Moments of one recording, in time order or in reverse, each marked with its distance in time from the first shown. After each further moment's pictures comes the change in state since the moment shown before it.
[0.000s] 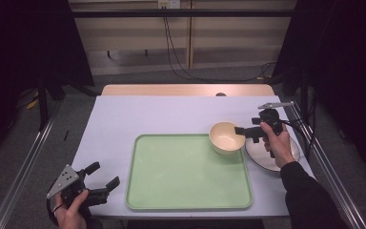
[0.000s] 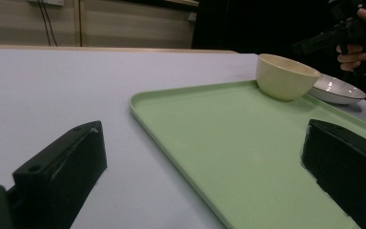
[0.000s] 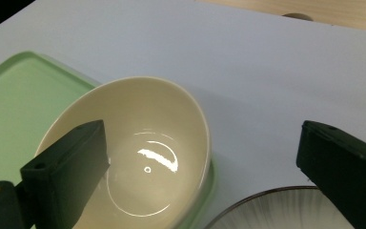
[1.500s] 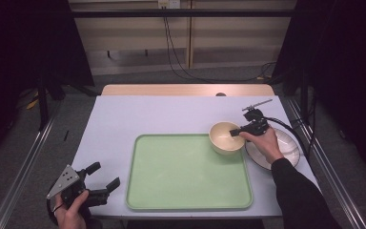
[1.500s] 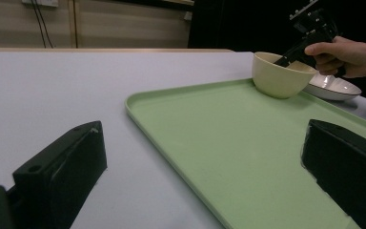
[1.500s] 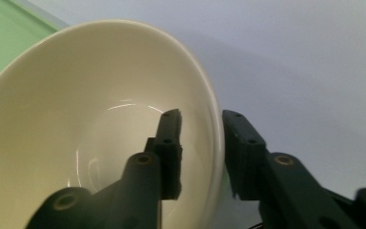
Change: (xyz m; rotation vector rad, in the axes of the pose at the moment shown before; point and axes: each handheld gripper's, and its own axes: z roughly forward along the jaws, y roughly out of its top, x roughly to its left) left arm -0.001 0.001 0.000 0.003 -0.021 0.022; right arm -0.005 0.003 0.051 0.268 0.034 0.015
